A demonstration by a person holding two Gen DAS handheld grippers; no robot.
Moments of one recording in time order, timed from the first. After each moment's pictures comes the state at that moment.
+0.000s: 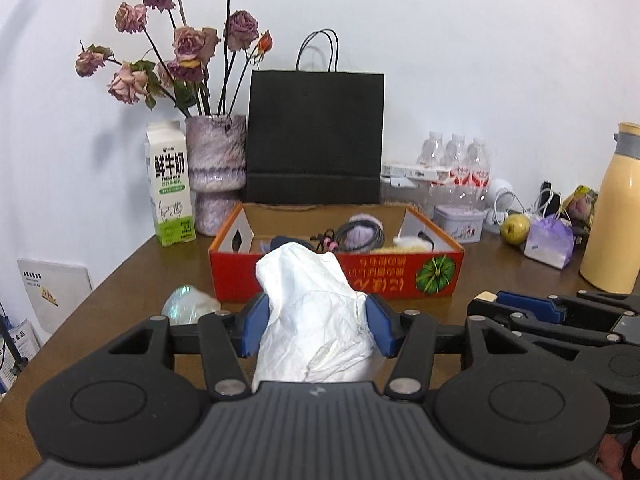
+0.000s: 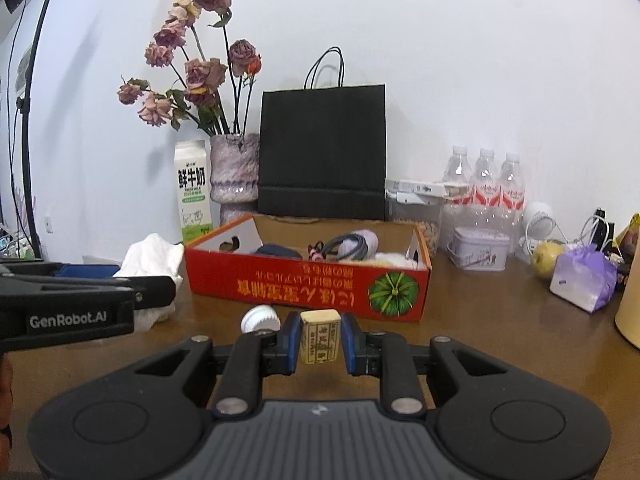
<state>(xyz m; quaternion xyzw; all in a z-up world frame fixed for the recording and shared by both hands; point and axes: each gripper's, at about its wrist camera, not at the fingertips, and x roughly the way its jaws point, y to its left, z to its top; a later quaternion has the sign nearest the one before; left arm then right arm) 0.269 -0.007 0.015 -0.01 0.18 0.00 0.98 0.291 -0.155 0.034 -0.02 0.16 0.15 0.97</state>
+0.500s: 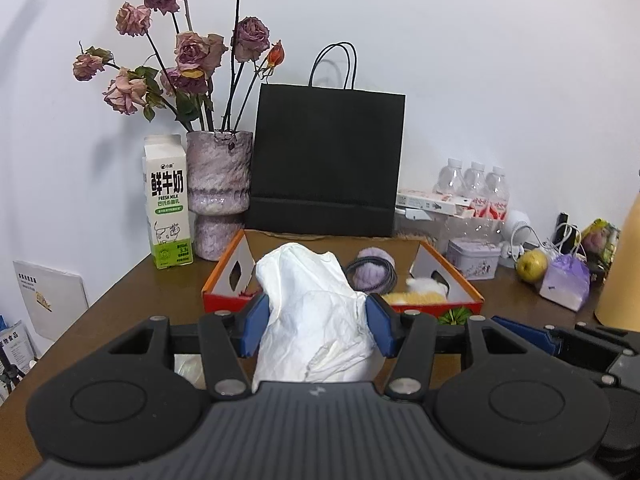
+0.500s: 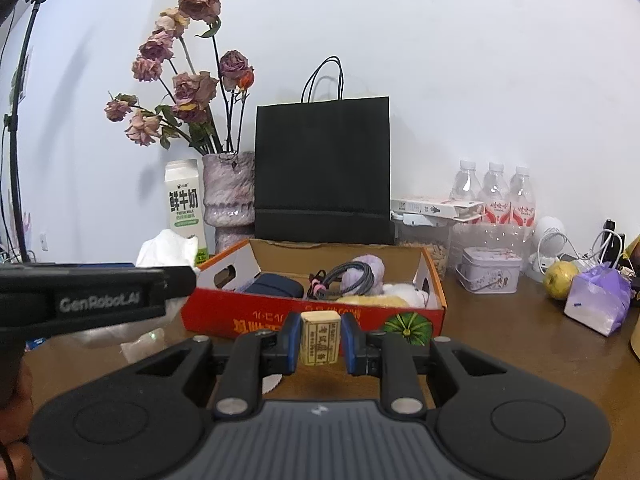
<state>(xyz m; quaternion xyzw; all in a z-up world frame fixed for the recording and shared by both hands) 0.320 -0.002 0.032 -0.03 0.16 0.02 0.99 0.333 -0.139 0.047 -0.01 0.15 0.15 0.98</state>
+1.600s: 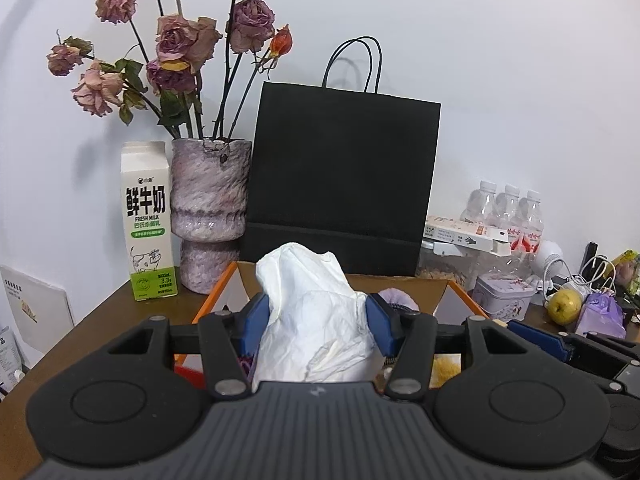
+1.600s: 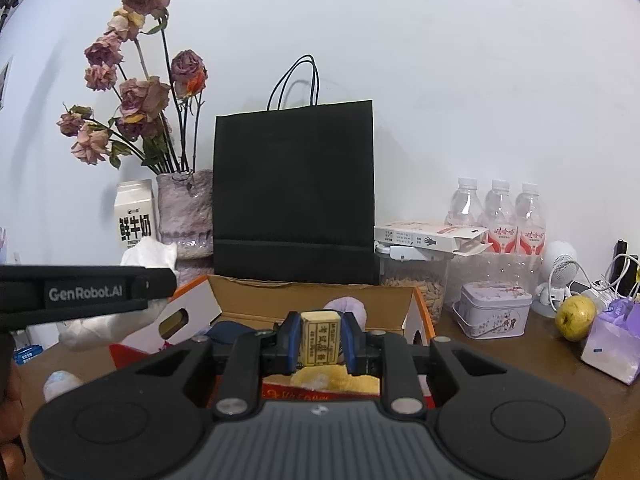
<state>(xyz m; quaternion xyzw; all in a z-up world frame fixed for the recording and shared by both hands) 0.422 0.010 0.035 -0.05 0.14 0.03 0.99 0.439 -0.137 0.049 -0.01 0.13 0.13 0.98</state>
